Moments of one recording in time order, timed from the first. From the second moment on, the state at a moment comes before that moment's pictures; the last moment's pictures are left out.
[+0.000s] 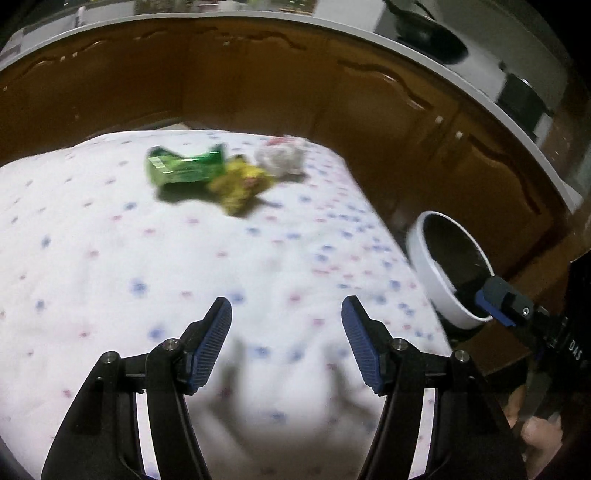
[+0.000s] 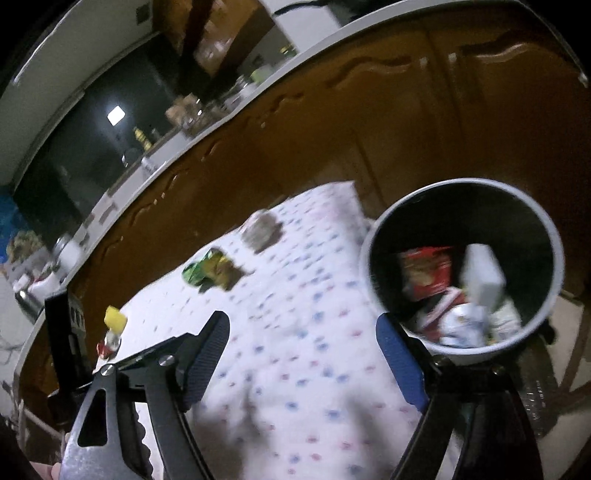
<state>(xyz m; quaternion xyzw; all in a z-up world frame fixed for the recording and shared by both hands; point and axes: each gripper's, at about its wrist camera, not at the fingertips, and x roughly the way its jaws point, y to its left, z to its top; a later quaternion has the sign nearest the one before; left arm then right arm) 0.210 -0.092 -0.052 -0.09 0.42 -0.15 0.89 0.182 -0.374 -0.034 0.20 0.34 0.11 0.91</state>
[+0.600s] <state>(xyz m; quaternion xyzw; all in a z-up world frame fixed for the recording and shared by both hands) 0.266 -0.009 -0.062 -0.13 0.44 -0.09 0.88 0.260 -0.311 -0.043 0.21 0.37 0.15 0.89</state>
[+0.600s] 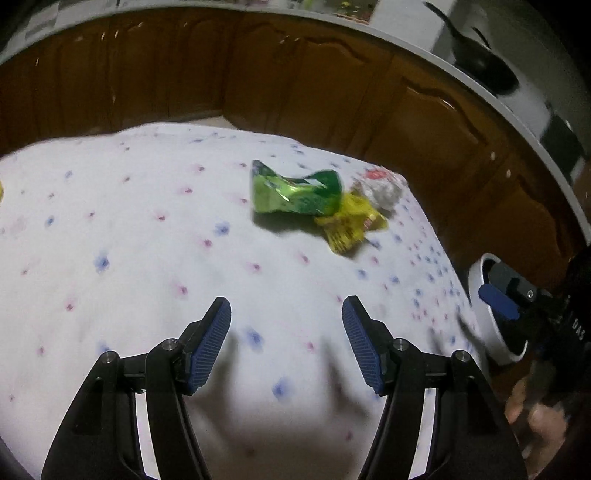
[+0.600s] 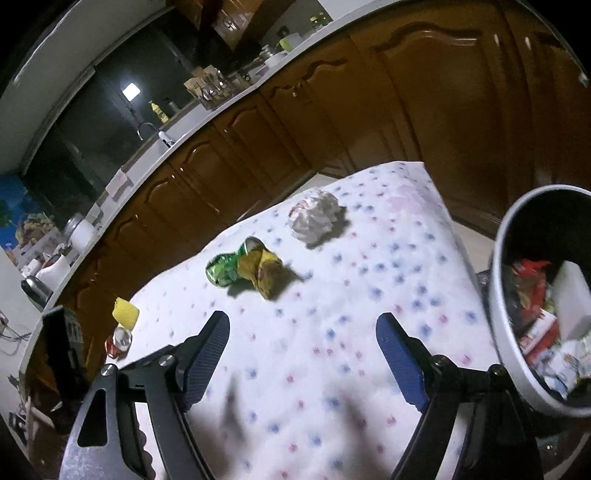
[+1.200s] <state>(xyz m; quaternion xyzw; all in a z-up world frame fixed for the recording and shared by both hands) 0.392 0.012 -0.069 -0.14 0.44 -0.04 0.89 0.400 -0.288 -0.057 0.19 0.38 0.10 0.90</state>
